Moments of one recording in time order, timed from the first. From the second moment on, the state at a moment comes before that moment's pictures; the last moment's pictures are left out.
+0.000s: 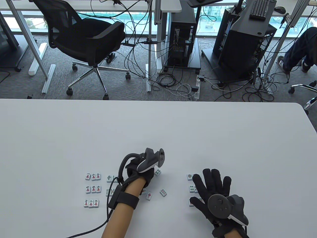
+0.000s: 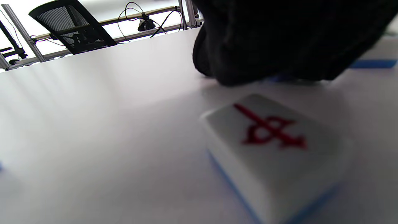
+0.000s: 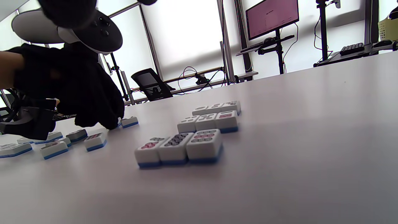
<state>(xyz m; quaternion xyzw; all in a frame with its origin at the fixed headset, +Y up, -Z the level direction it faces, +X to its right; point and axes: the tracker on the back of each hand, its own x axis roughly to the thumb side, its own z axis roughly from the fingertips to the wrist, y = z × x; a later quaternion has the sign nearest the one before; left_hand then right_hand) -0.062 -0.750 -0.377 -0.11 -0.04 -0.10 0.99 0.202 -0.737 -0.241 0.18 -0.01 0.97 0.14</state>
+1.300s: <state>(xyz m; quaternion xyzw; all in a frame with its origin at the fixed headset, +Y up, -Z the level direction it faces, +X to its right) -0.194 -0.745 -0.230 -0.10 -0.16 -0.15 0.97 0.199 -0.739 -0.239 0.18 -0.01 0.98 0.13</state>
